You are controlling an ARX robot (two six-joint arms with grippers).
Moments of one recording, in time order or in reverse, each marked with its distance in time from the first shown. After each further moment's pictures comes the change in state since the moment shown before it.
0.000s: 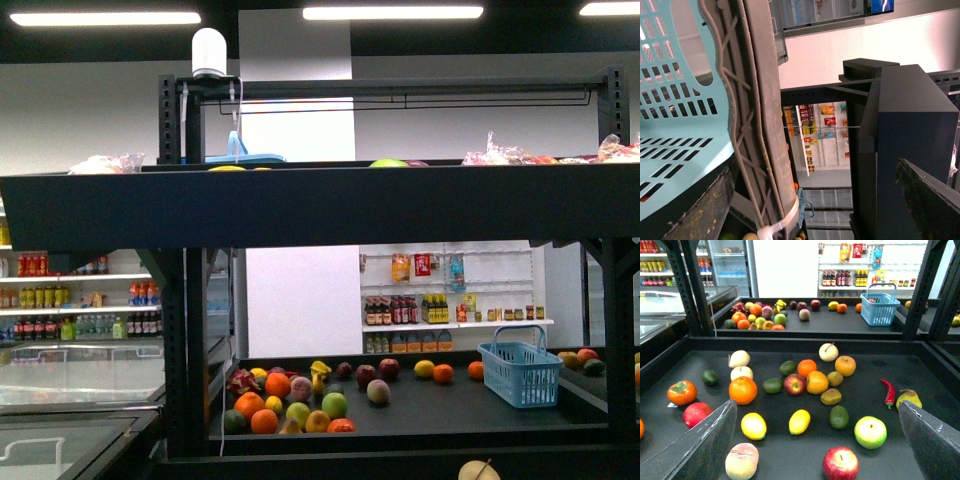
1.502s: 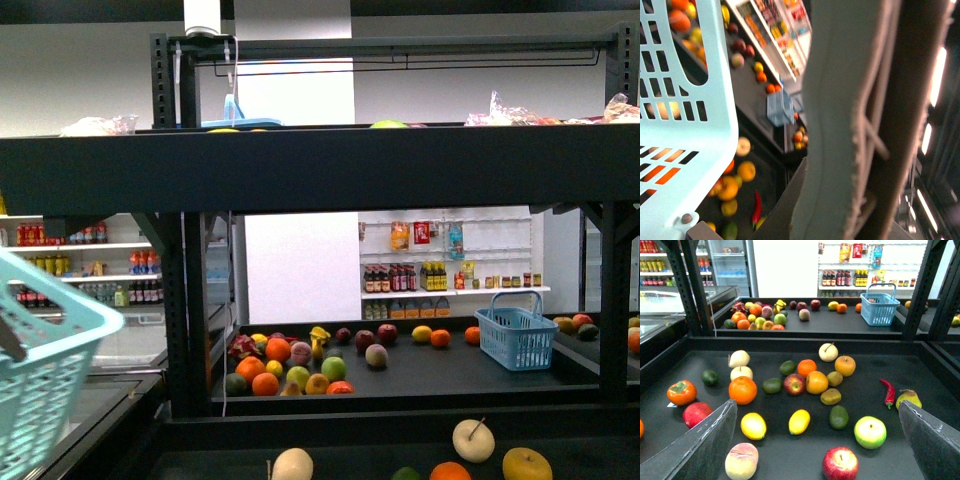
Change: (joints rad) left arm -0.393 -0.242 -0.122 -0.054 0.139 0.221; right arm 0.000 0.000 0.000 0.000 0.000 0.000
